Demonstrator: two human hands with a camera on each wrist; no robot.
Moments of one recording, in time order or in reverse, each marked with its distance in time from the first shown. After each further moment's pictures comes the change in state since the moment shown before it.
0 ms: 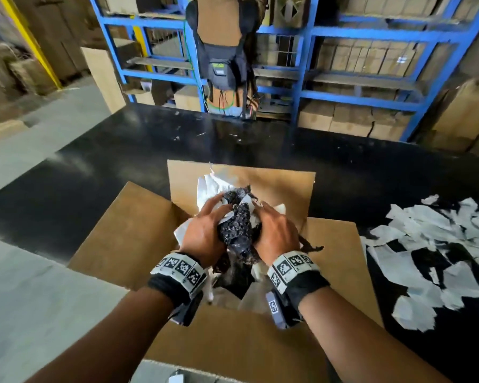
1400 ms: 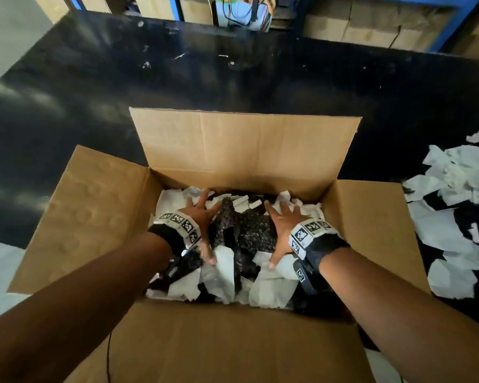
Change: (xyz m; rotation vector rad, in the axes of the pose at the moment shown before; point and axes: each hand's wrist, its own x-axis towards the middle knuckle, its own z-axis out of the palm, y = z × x) left_hand 0.068 -0.147 0.092 0.436 -1.174 -0.290; right_hand 0.043 0.090 0.117 -0.324 -1.156 0.250
